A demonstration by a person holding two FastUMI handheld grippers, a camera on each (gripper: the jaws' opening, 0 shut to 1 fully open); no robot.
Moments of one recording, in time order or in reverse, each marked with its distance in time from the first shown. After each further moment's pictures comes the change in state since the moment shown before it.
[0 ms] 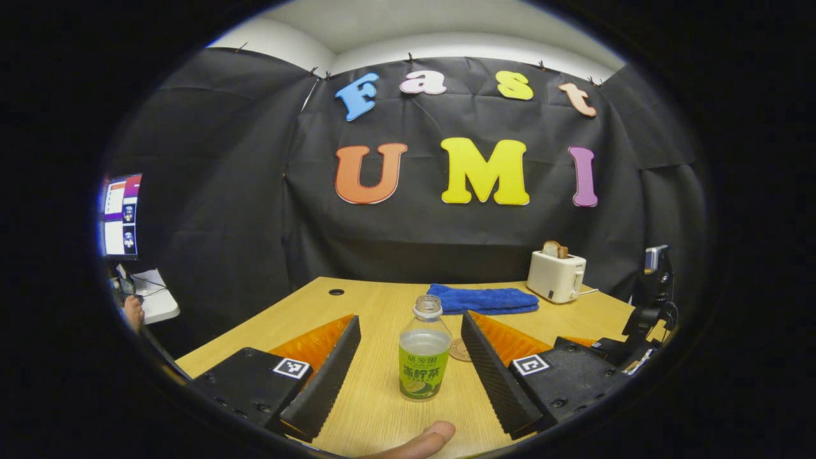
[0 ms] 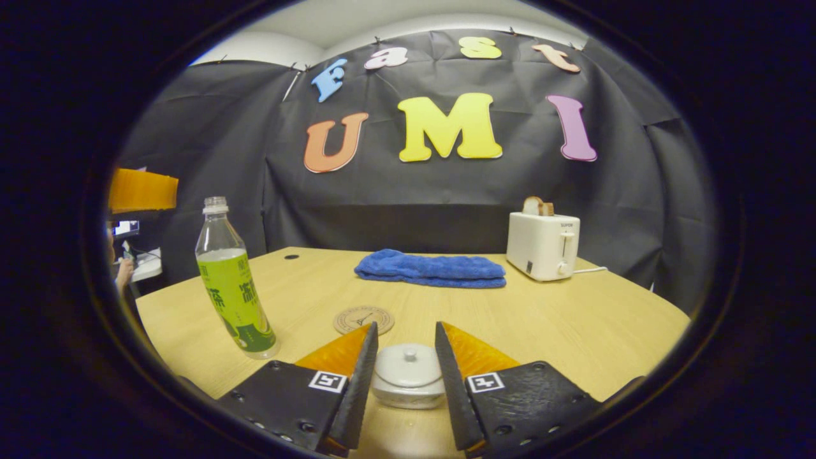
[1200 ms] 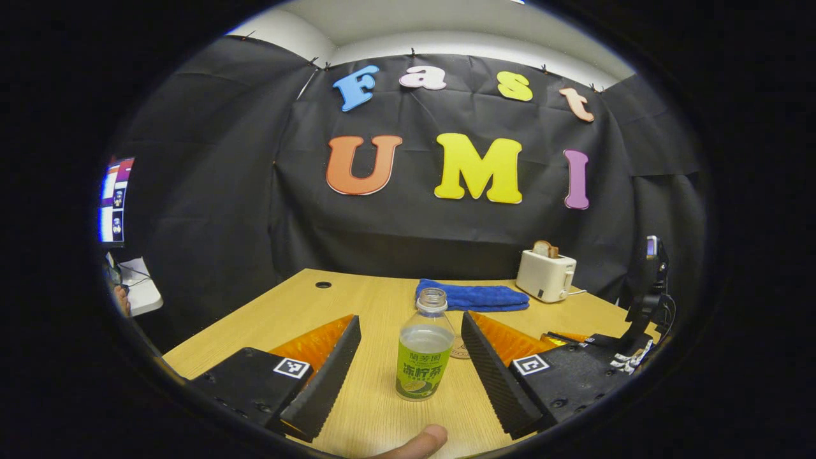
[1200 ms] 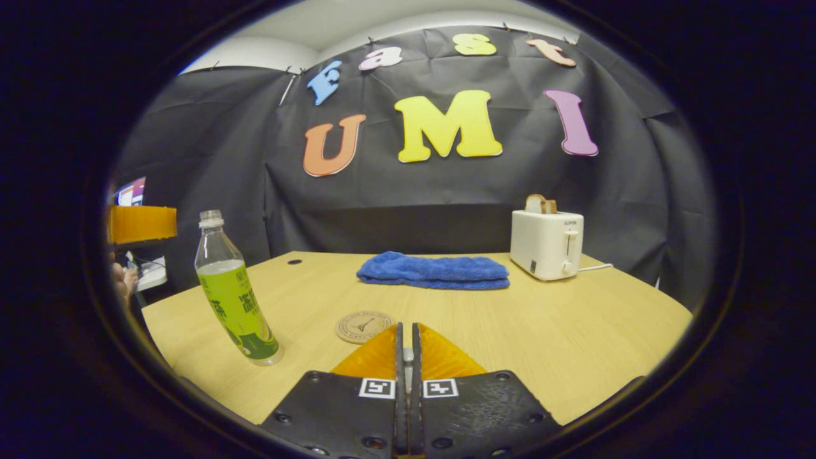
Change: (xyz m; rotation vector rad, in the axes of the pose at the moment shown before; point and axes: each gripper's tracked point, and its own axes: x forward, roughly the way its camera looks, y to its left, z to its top) left arm 0.010 0.006 -0.008 -0.047 -0.001 -0.097; right arm -0.005 -0.020 0.026 0.023 -0.014 -0.002
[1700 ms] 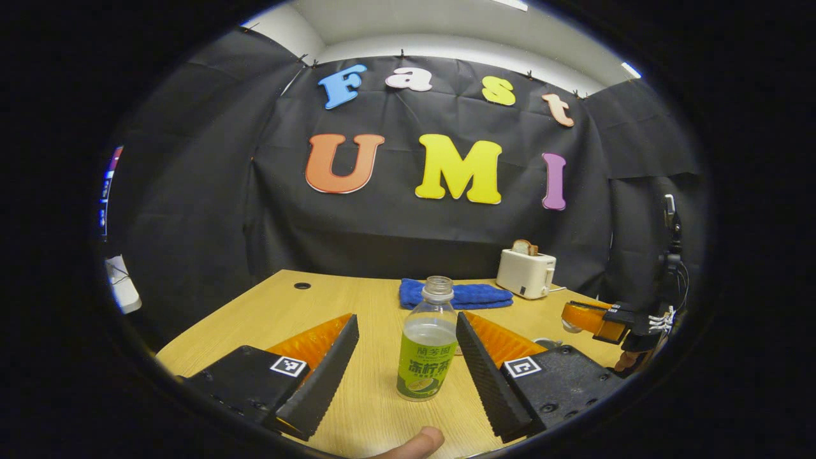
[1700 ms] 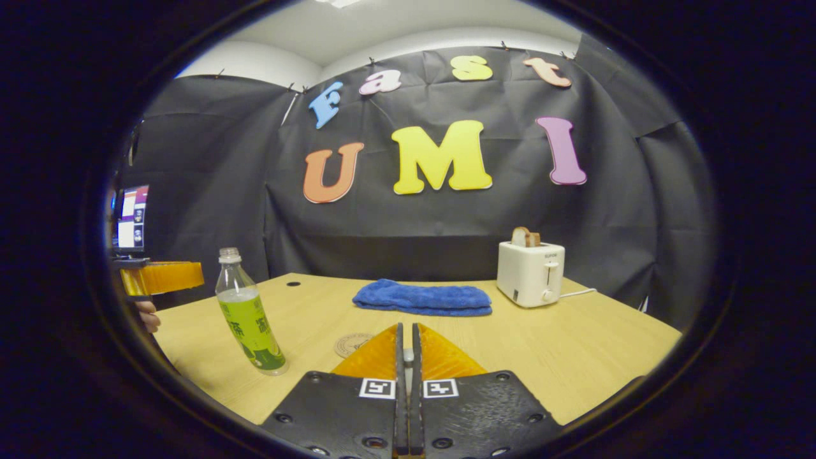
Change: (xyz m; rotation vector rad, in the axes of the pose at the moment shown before) left arm 0.005 -0.005 -0.019 0.028 -0.022 -0.150; right arm -0.038 -0.006 0.036 -0.034 -0.111 -0.009
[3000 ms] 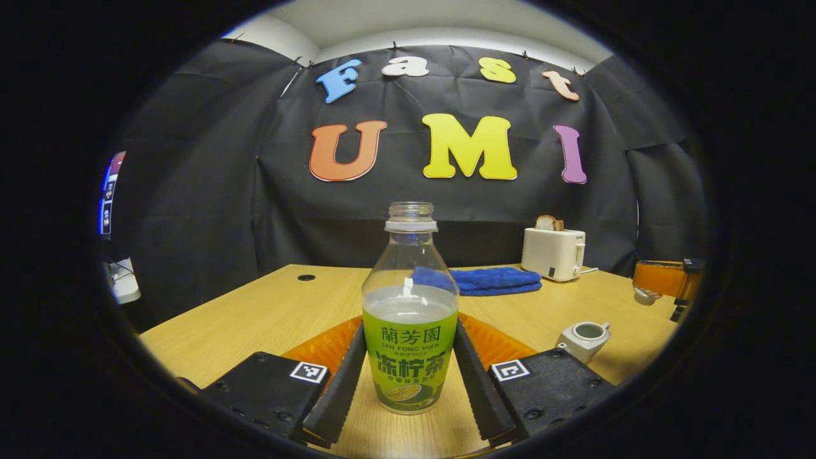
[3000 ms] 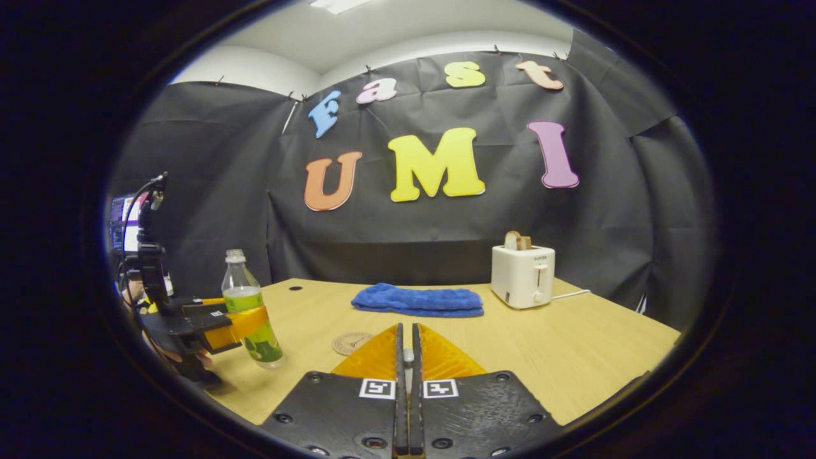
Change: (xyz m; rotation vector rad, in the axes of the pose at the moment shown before) left arm 0.054 0.003 -0.048 0.043 0.000 0.157; right arm -0.023 -0.020 -0.003 0.025 -0.024 -0.001
